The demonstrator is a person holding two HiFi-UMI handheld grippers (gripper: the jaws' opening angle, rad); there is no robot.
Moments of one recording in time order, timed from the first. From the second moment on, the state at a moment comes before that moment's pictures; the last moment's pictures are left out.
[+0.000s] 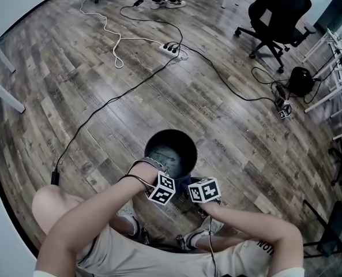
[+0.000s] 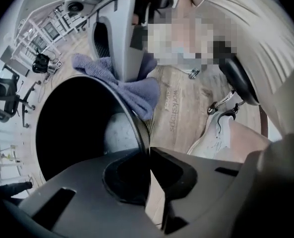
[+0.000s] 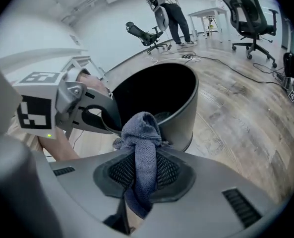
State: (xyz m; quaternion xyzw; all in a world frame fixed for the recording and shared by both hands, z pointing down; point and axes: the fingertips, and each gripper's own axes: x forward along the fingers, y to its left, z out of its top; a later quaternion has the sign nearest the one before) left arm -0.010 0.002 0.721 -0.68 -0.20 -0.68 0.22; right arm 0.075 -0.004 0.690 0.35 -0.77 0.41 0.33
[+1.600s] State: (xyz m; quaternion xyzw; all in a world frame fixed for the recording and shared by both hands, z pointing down) left arm -0.028 0.003 0.727 -0.64 -0.21 -0.70 0.24; right arm 0.100 0.005 0.700 0.38 -0.75 0.43 0.33
